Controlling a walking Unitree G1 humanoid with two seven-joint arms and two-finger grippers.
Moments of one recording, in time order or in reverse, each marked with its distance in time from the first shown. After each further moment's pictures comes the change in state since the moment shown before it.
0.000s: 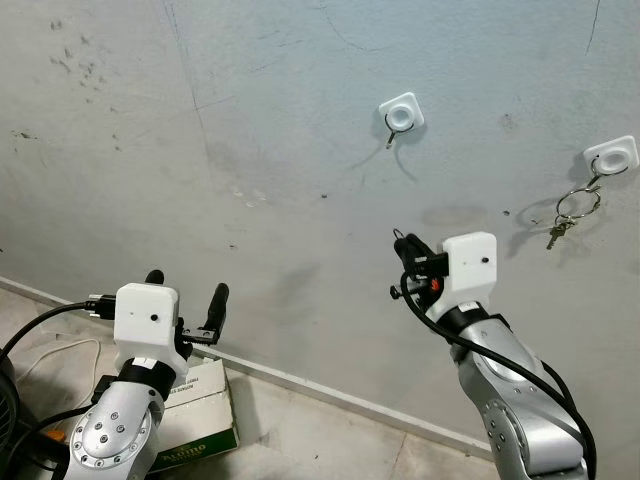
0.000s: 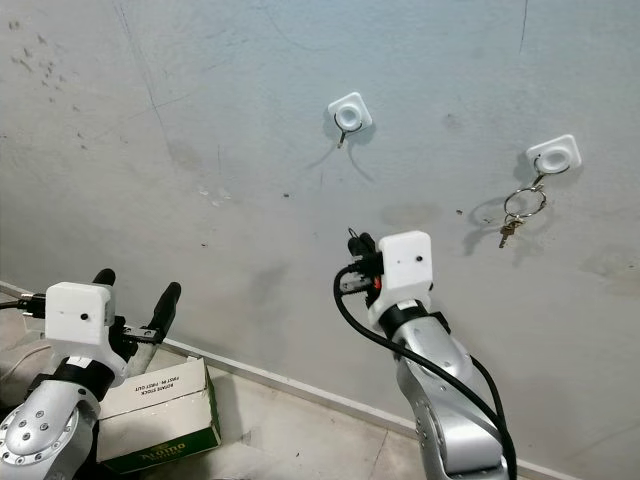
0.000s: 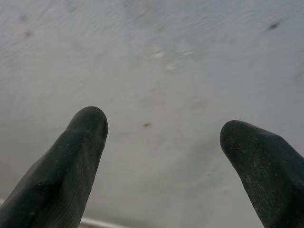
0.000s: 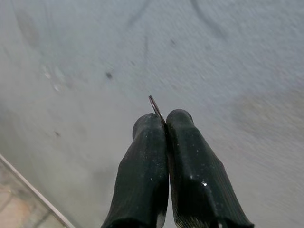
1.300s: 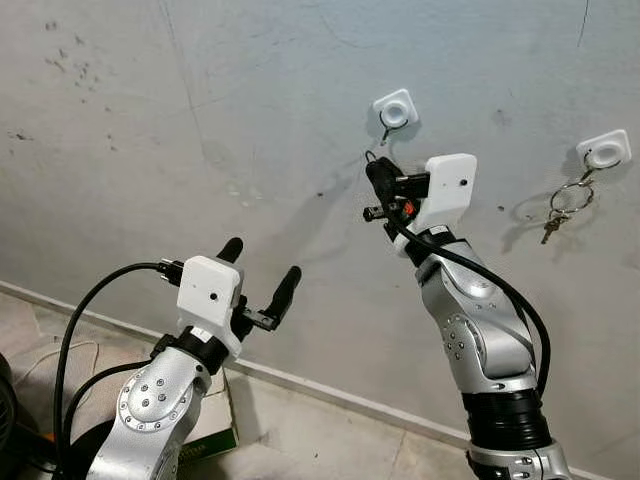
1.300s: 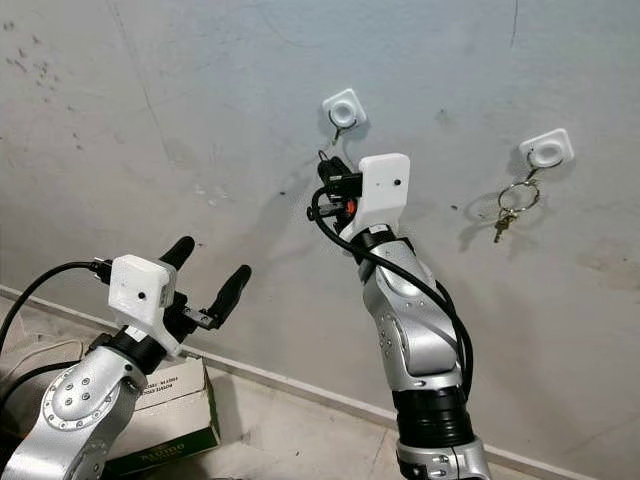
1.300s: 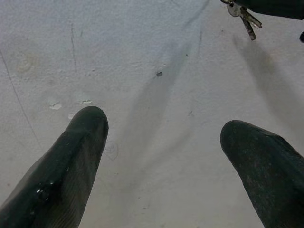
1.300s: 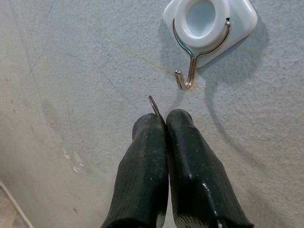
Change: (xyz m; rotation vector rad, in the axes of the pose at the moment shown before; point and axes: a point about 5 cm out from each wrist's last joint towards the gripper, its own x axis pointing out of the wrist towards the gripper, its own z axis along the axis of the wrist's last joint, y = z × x) left arm 0.022 -0.038 0.020 -0.026 -0.132 -0.293; right arm 0.060 0.008 0.043 0.076 -0.193 0.106
